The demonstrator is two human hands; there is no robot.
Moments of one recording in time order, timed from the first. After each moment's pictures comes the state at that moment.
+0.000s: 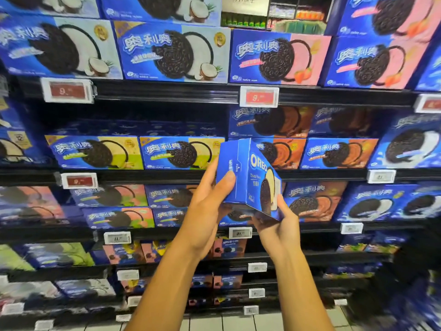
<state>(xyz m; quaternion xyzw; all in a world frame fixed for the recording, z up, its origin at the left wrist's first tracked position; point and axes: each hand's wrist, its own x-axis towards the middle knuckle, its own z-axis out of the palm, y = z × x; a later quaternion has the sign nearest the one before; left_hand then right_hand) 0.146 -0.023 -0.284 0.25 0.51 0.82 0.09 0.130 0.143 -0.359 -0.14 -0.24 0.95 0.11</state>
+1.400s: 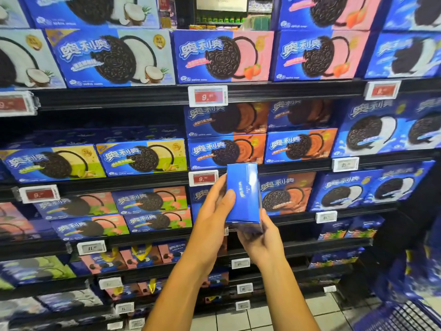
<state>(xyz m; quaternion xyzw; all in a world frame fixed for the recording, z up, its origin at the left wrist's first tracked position) 0.175 0.065 -0.305 0.21 0.58 0.78 0.09 0.150 0.202 -0.401 -0.24 -0.22 0.94 0.10</state>
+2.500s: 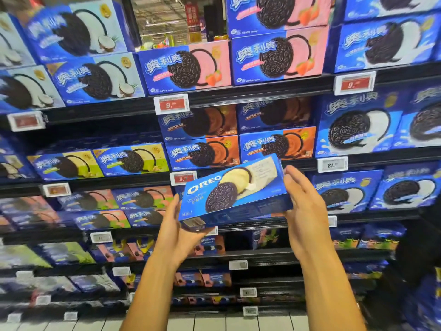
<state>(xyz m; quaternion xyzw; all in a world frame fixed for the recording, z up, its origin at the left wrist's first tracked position) 0.166 0.114 -0.350 -0.03 0.39 0.91 0.15 0.227 0.340 -0.305 -0.07 -0.51 0.83 0.20</state>
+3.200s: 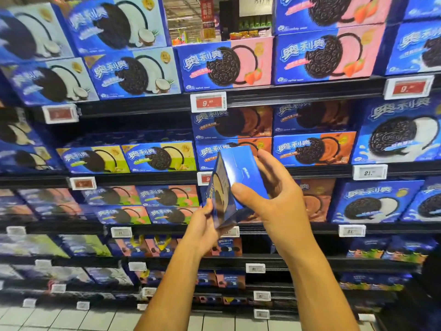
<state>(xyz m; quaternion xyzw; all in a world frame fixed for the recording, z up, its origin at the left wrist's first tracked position) 0.119 0.088 -0.370 -0.08 0.43 0.88 0.18 0.212 0.235 -0.274 0.13 -0.62 0.75 0.19</state>
